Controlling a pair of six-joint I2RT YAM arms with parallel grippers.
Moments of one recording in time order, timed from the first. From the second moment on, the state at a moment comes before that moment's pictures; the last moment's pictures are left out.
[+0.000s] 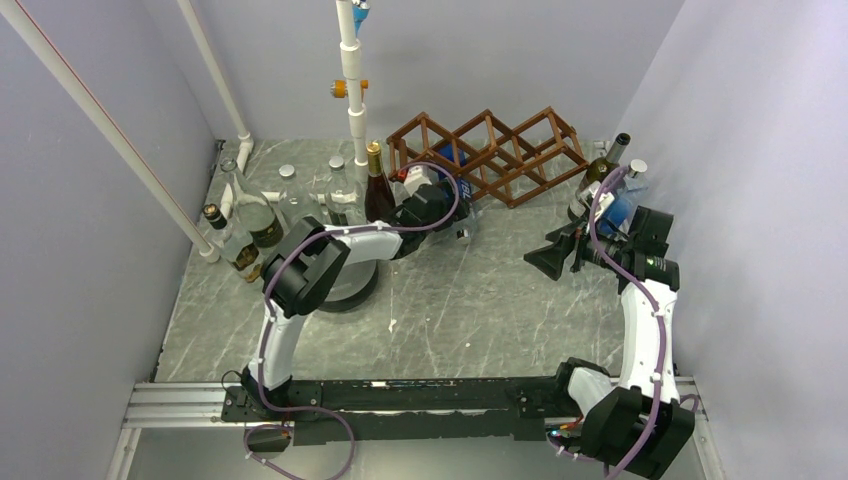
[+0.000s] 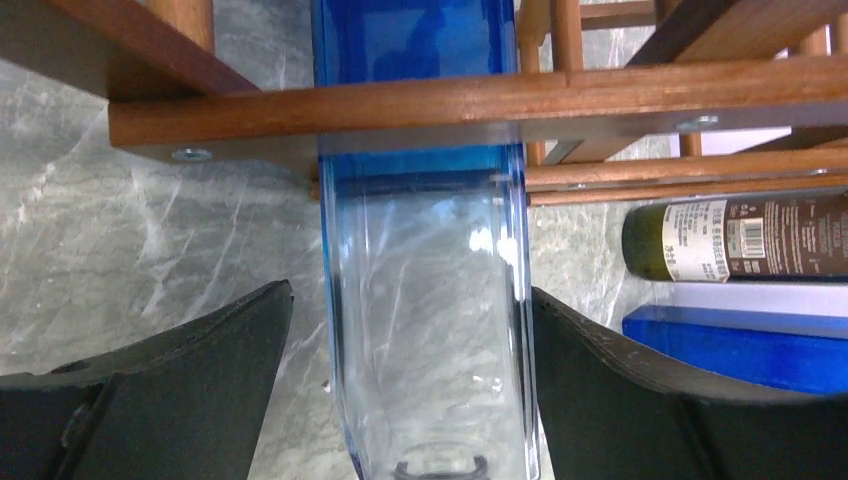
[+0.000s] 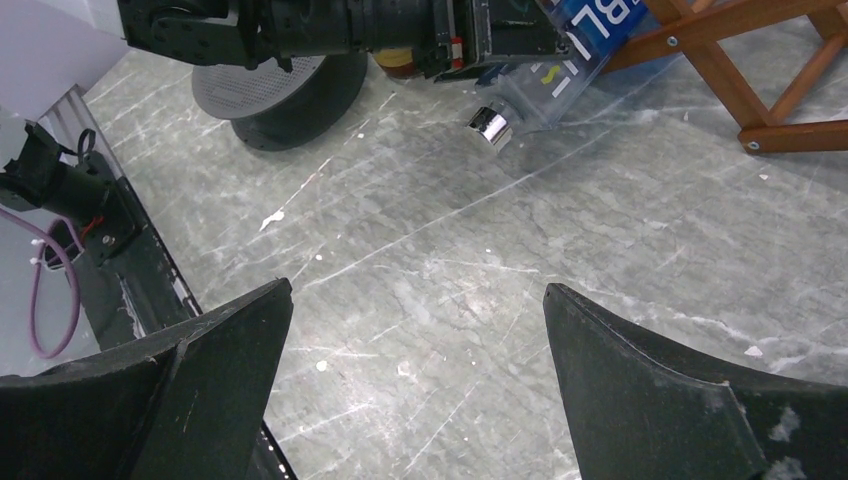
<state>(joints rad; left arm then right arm) -0.75 2.10 1.36 0.31 -0.25 -0.97 -0.35 0.98 0.87 -0.67 -1.16 -0.40</state>
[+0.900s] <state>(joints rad) -0.81 2.05 1.20 0.47 -0.31 -0.98 -0.34 0.98 0.87 -0.67 -1.13 -0.41</state>
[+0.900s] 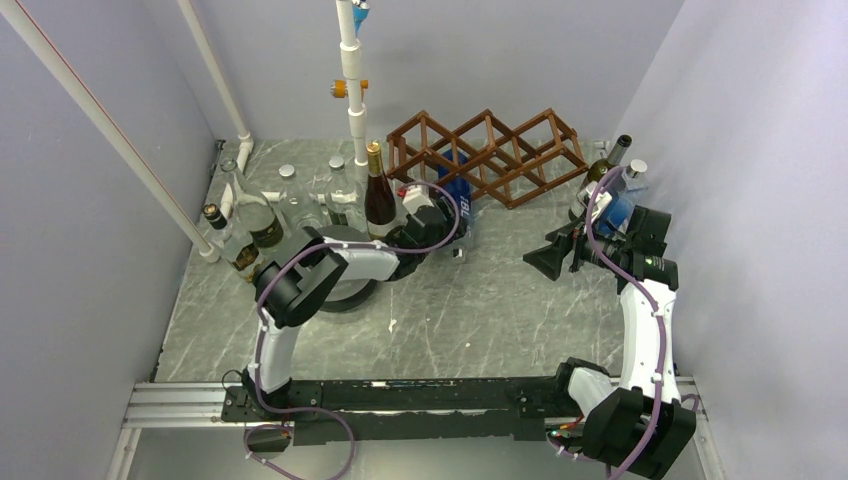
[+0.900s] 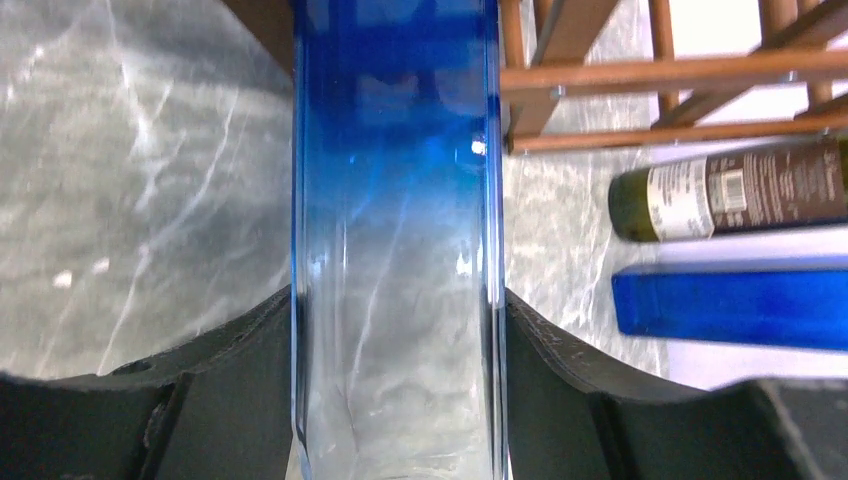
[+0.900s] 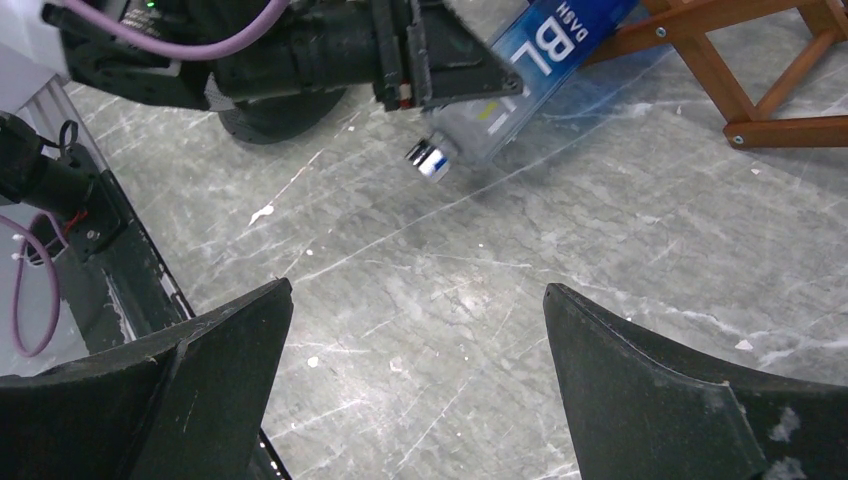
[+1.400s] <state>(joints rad) -0.92 1.78 0.86 0.51 -0.33 -0.96 -0.33 0.97 0.87 -0.67 -1.13 -0.42</state>
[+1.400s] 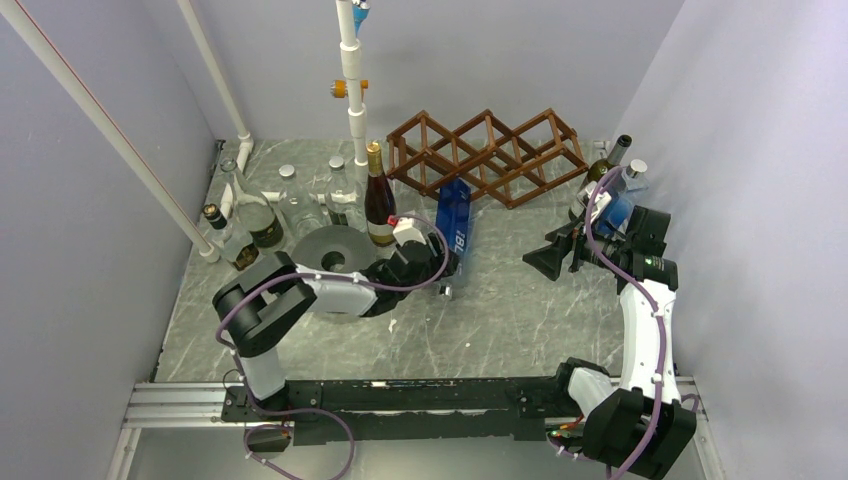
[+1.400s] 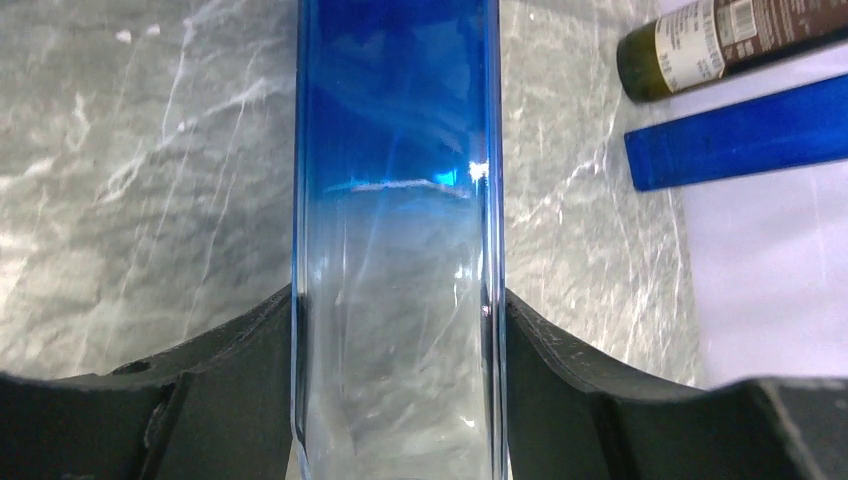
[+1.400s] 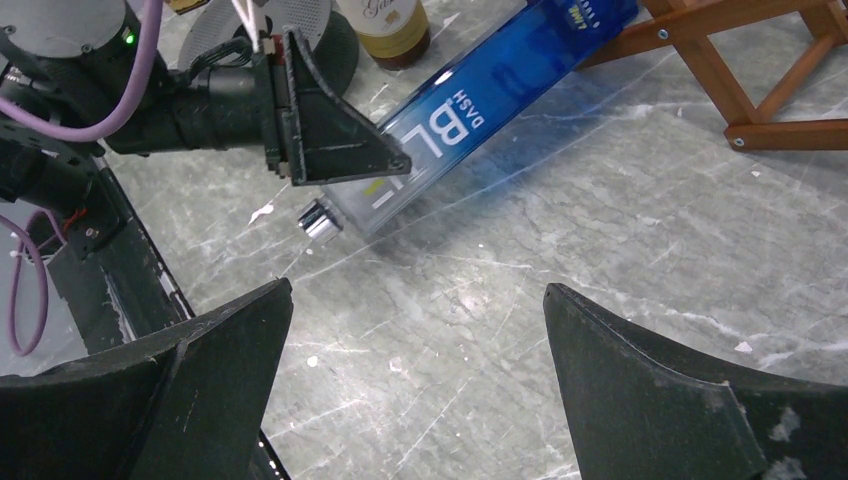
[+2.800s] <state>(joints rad) -0.88 1.45 0.56 0.41 0.21 -0.66 -0.23 0.98 0.86 -0.68 -1.12 -0.53</state>
